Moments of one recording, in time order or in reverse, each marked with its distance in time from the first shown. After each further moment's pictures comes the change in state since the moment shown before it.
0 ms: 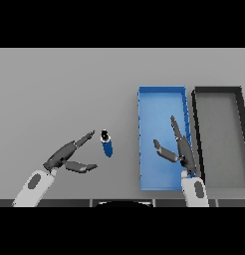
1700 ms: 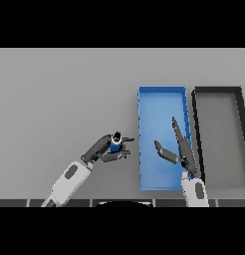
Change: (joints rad) left arm -0.180 -0.377 -0.087 0.198 -0.024 0.088 -0.092; right arm 0.016 0.004 -0.007 0.002 -0.001 -0.005 -0.011
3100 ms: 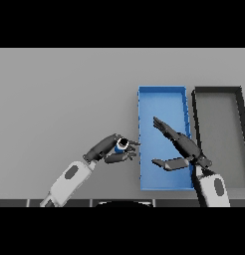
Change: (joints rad) left arm -0.036 0.011 -0.030 -0.163 -0.011 -0.019 0.154; right arm -0.124 -0.221 0.033 -0.277 -0.499 0.381 0.193
